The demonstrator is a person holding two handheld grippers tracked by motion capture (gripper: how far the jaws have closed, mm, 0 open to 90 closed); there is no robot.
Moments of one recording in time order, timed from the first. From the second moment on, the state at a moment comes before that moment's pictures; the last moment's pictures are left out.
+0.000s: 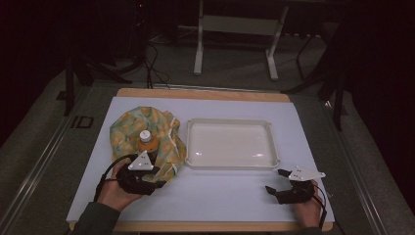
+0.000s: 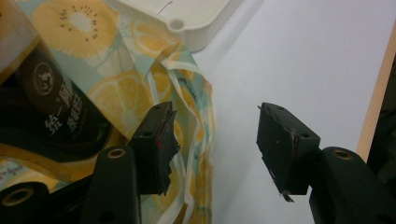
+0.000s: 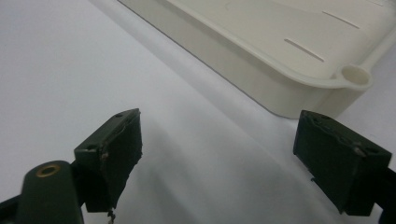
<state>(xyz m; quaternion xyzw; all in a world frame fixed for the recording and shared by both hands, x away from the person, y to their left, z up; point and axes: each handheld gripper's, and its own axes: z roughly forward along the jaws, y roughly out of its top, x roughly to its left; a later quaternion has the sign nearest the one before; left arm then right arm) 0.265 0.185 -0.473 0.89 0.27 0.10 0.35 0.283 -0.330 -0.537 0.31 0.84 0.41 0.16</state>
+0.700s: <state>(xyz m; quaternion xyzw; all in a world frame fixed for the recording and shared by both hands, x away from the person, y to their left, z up) 0.281 0.183 -0.459 0.93 0.24 0.09 0.27 0.283 -0.330 -0.537 0.31 0.84 0.41 0.16</state>
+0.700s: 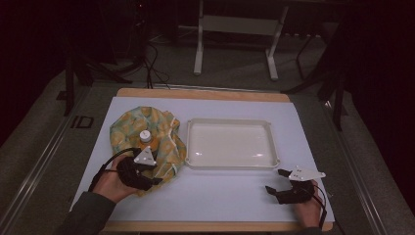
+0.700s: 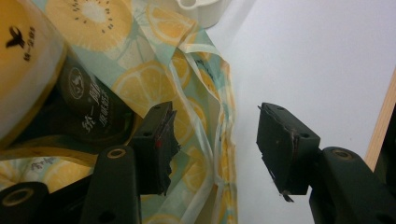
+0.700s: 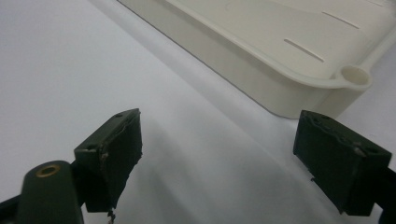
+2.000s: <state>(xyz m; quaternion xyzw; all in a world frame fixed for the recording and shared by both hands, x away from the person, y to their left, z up) 0.301 0.214 -0.422 0.94 0.25 0.10 0.22 0.283 -0.331 -0.537 0.31 0.84 0.42 0.16</state>
